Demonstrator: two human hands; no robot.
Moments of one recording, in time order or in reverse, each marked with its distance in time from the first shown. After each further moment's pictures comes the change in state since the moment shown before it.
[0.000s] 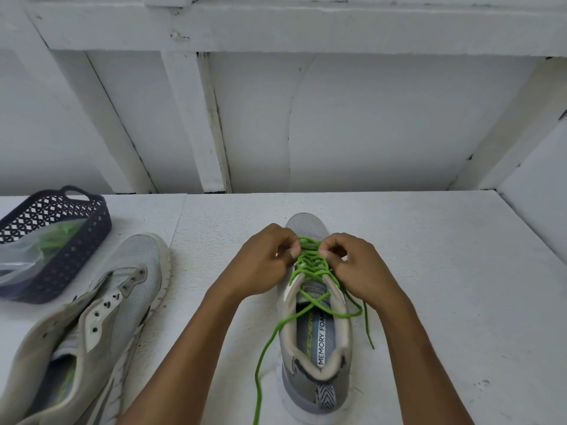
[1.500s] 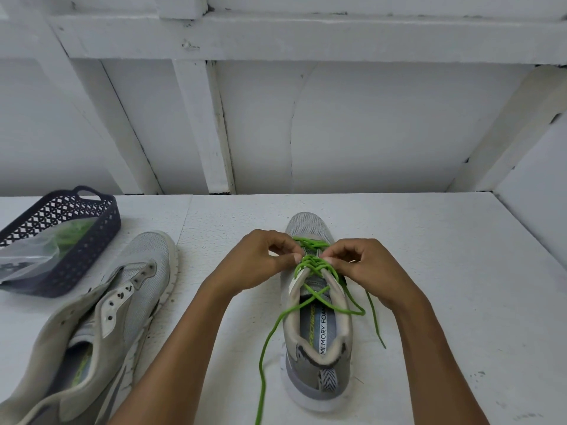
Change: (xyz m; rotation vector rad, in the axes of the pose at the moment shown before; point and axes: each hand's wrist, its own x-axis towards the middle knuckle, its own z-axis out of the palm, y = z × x) left_hand -0.011 -0.006 -0.011 -0.220 -0.041 -0.052; right_hand -0.015 -0.002 -0.015 0.169 -0.089 0.028
